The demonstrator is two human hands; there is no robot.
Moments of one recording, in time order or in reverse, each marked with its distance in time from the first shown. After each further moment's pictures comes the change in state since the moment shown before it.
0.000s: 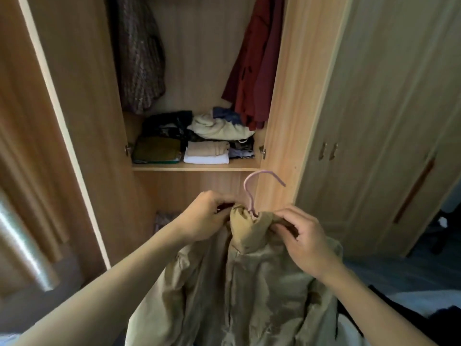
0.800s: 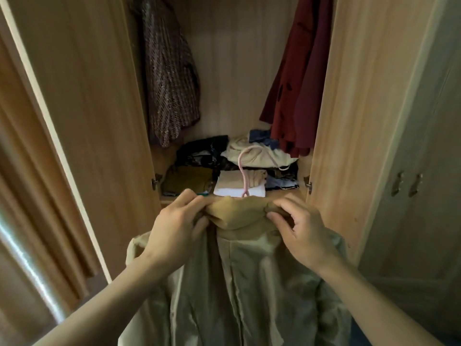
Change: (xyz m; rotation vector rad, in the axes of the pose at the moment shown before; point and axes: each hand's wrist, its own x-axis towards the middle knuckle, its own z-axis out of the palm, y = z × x) left_hand 0.105 -0.102 -0.060 0.585 0.471 -0.082; right_hand 0.214 0.137 0.043 -0.014 0.094 -0.225
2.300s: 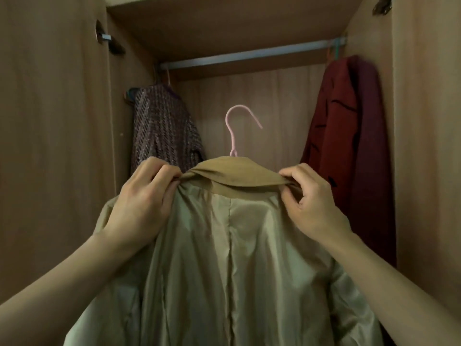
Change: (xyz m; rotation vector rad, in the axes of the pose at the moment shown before) left_hand 0.363 -0.199 0.025 0.470 0.527 0.341; right_hand 0.399 0.218 0.070 -0.017 0.376 -0.331
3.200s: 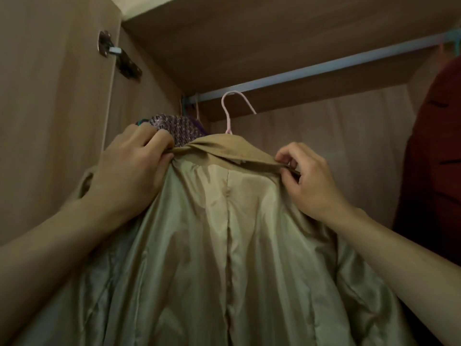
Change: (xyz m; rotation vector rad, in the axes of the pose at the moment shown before) left_hand 0.117 -0.240 0.136 0.499 0.098 0.103; right_hand 0.206 0.146 0.247 0.011 0.094 -0.254
